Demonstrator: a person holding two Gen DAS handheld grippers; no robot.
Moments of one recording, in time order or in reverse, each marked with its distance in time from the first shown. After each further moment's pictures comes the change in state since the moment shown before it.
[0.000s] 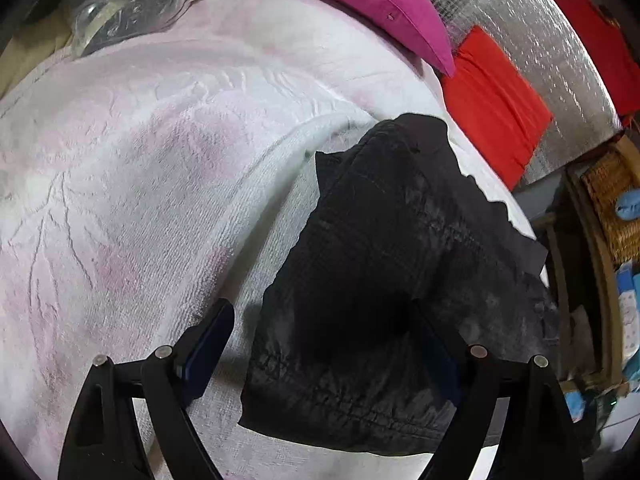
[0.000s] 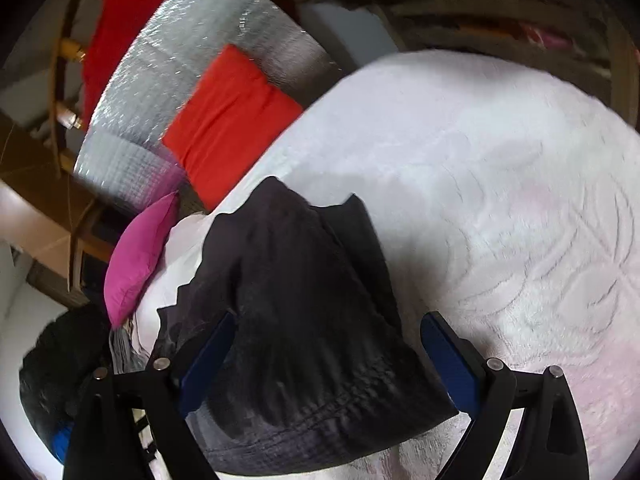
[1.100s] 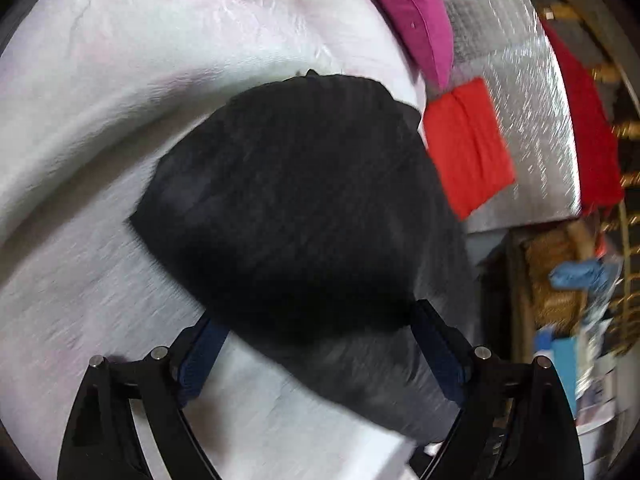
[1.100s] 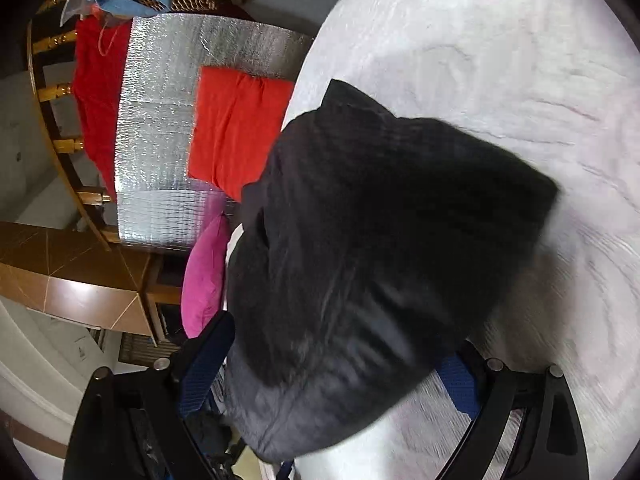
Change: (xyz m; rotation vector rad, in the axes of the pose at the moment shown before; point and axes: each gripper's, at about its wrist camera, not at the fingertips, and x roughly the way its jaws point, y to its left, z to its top) left arm 0.007 0.009 -0.082 -0.372 -0.019 -0.336; right arm 0.046 -0.022 -0.078 0.394 0.045 0.299
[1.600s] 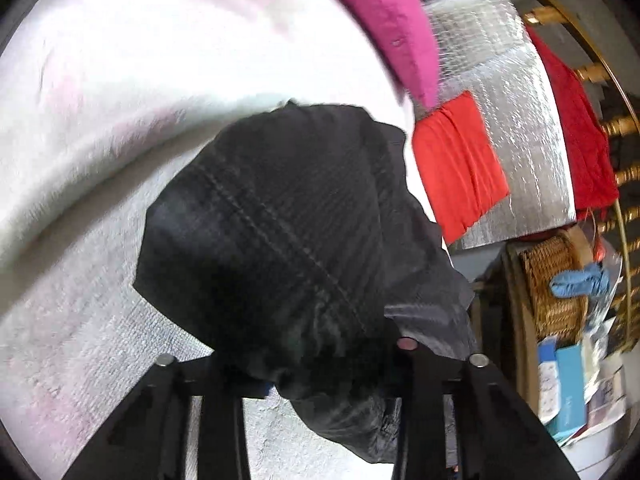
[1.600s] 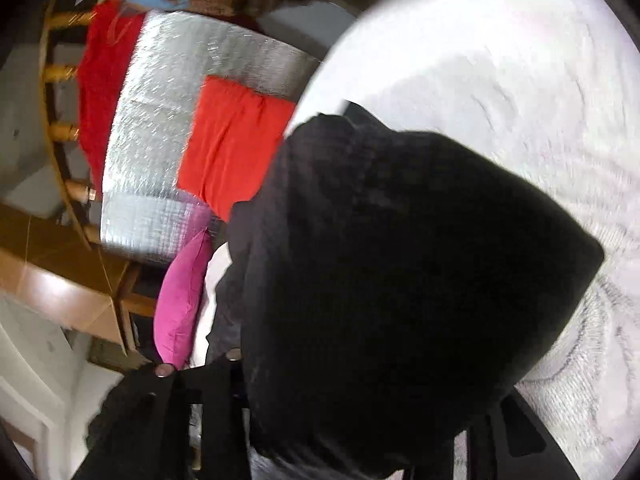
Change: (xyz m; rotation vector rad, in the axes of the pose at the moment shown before) left arm -0.001 -0.014 0.005 0.096 -0.105 0.025; right arm 0.006 0.020 0.003 -0.136 -0.121 -0.087
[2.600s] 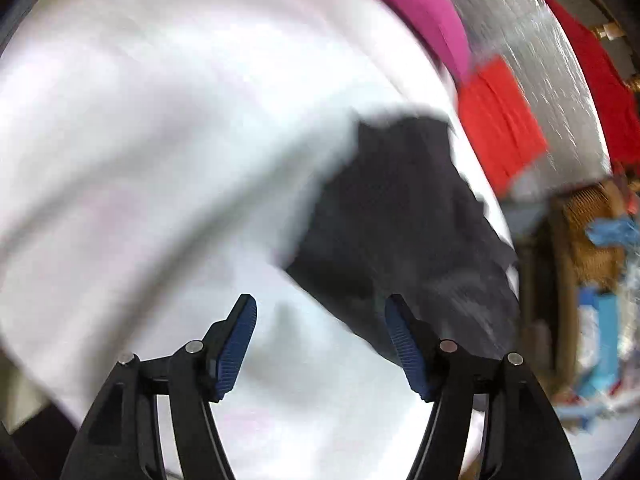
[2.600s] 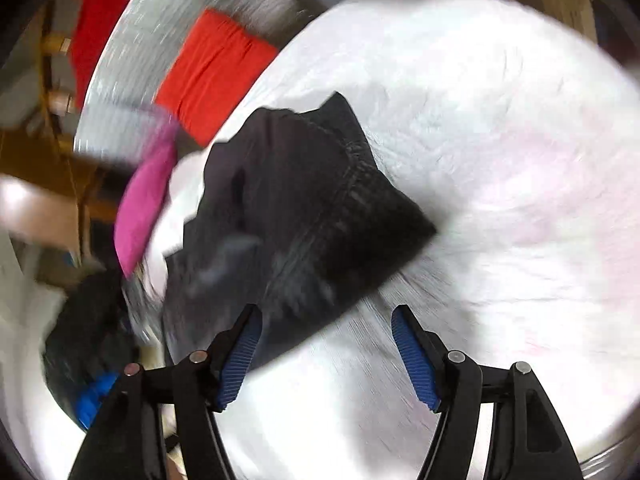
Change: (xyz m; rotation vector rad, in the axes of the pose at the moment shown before) left arm -0.118 0.028 -0.011 0.057 0.054 0.273; right arm -0.133 0.003 -0.015 -0.195 0.287 -0.230
